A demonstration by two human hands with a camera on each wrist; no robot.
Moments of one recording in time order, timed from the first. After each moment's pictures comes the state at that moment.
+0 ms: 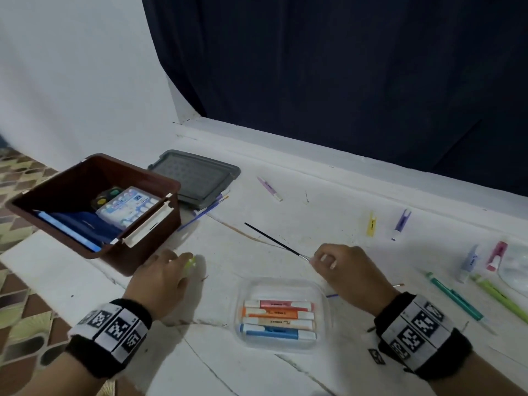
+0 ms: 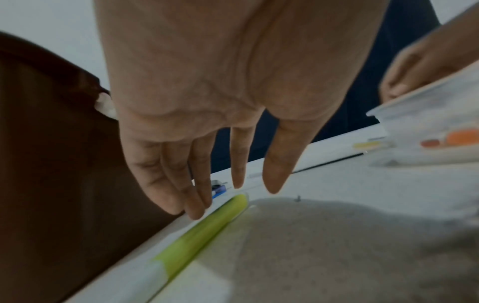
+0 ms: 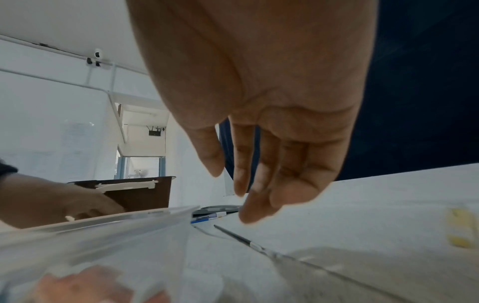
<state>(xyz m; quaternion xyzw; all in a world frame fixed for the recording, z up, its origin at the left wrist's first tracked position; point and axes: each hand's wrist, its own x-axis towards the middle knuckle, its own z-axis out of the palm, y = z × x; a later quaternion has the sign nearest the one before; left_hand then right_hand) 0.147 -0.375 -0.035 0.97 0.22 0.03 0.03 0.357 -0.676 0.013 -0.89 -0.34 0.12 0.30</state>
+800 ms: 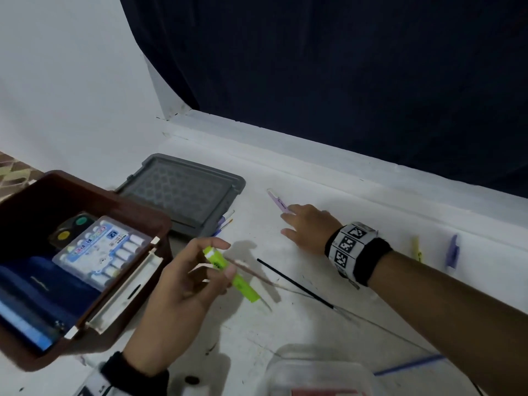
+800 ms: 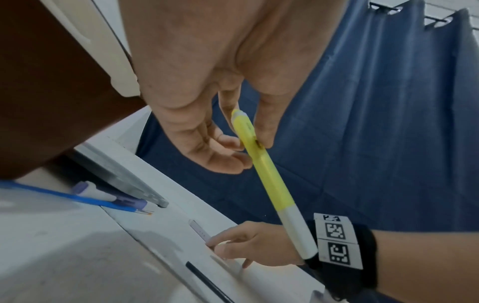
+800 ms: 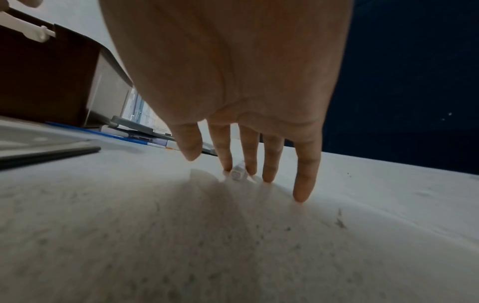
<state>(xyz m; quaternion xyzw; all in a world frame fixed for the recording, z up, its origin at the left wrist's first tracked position) 0.233 -0.376 0.031 0.73 0.17 0.20 0.63 0.495 -0.482 -0.020 -0.87 -0.48 0.11 -0.04</state>
